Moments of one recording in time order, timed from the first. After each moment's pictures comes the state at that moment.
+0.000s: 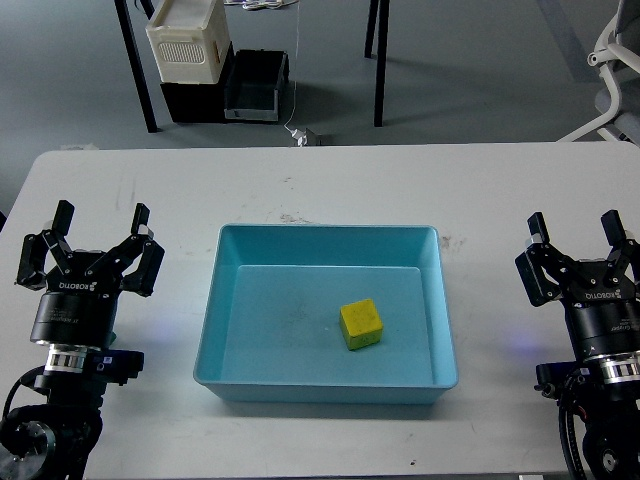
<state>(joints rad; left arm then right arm) 0.24 -0.04 -1.53 -1.60 -0.32 -0.49 0.11 -0.20 -0.01 1.44 1.59 0.37 0.41 -0.06</state>
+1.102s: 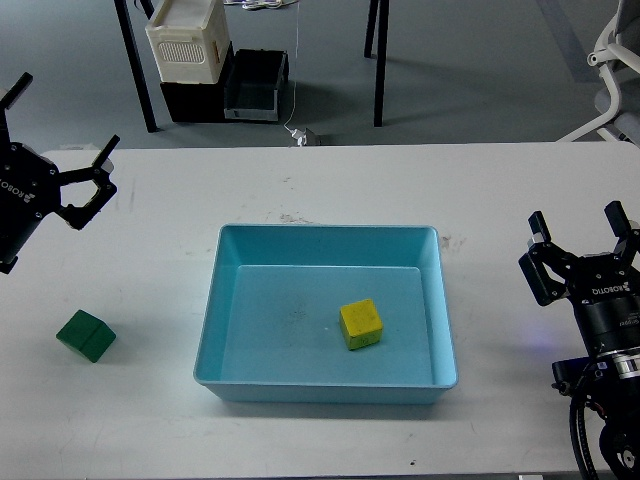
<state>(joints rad) -0.04 0.65 -1.43 -1.61 0.05 -0.49 0.12 -0.19 -0.10 1.43 1.63 0.34 0.39 -0.06</state>
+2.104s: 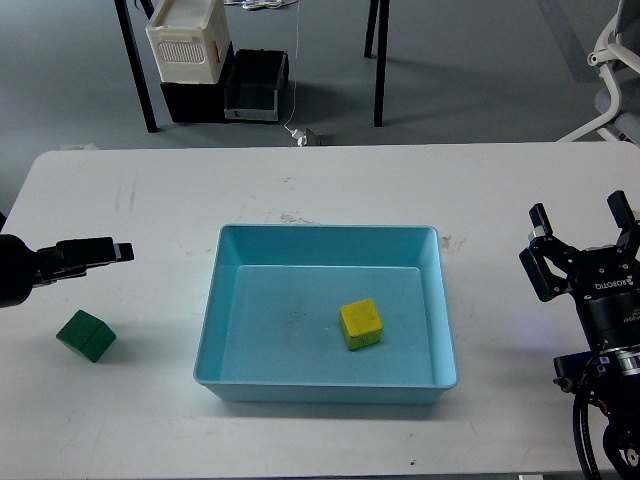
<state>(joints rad) -0.42 1.19 -0.66 -1.68 1.20 -0.49 0.11 -0.19 -0.11 1.42 1.66 0.34 0.39 -0.06</state>
